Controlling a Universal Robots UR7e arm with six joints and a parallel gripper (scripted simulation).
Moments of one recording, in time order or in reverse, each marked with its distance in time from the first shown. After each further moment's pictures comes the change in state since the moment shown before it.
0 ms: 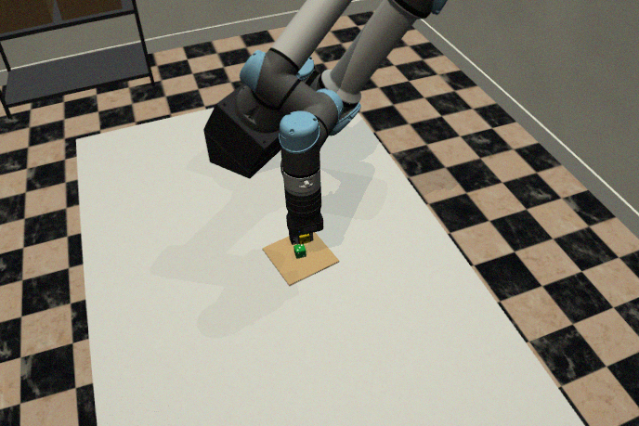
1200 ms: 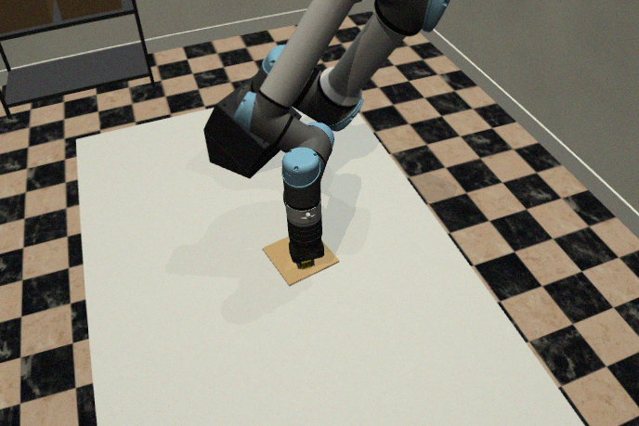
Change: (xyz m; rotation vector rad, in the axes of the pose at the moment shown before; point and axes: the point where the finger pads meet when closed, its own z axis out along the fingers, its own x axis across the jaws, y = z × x) arm 0.000 -0.001 0.087 0.002 0.002 0.000
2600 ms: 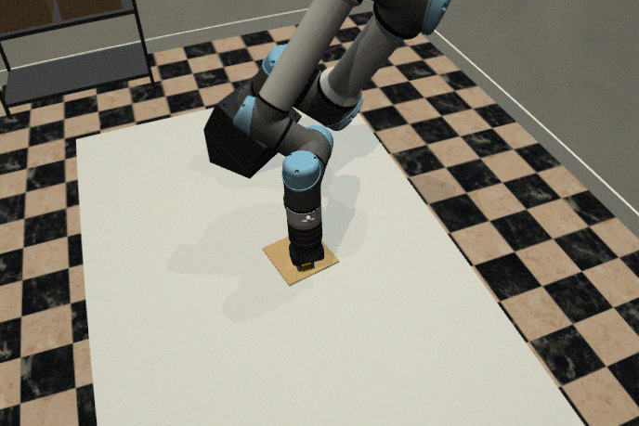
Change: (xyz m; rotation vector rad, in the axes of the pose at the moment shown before) arm -0.001 0.001 0.008 -0.002 -0.002 0.000
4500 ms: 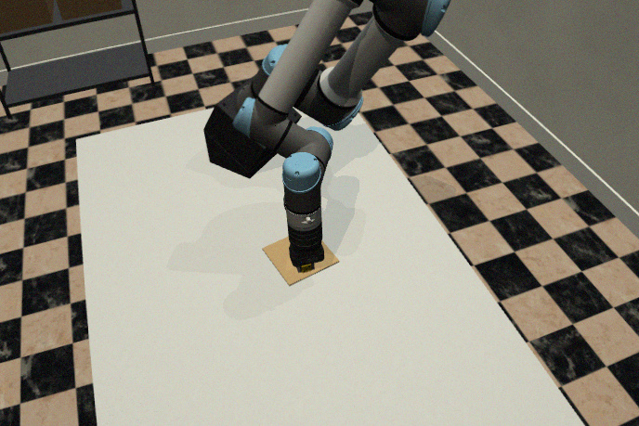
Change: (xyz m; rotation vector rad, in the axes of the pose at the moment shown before) arm 0.000 0.000 0.004 0.000 0.000 0.000
